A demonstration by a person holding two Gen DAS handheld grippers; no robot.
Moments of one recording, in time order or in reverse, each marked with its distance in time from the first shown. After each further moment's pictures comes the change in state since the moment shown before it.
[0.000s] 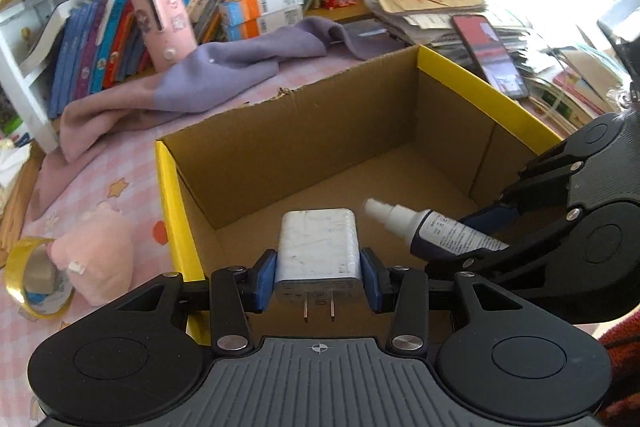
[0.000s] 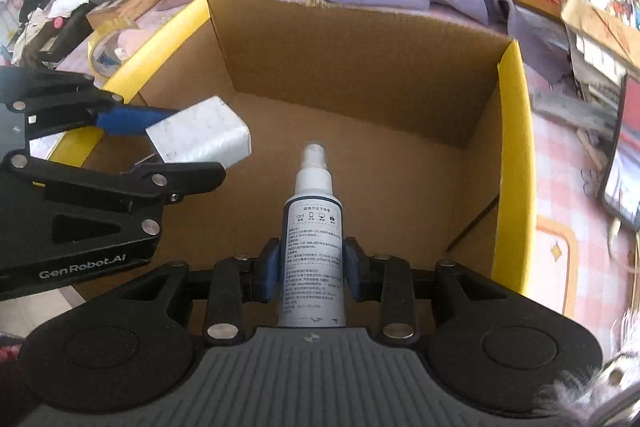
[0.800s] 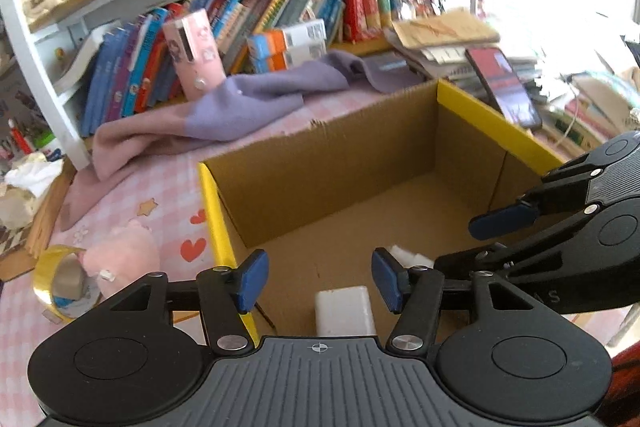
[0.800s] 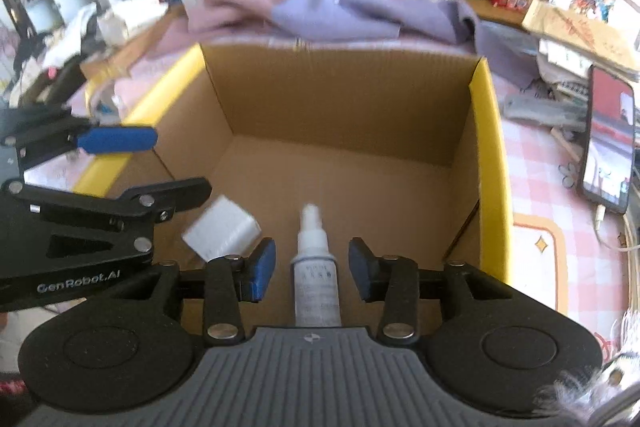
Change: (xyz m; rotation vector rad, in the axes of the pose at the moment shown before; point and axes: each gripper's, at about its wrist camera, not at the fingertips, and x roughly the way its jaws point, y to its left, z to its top) left arm -0.029 -0.003 -0.003 -0.056 -0.114 0.093; right arm -0.028 -0.005 -0.009 0.079 -0.166 -0.012
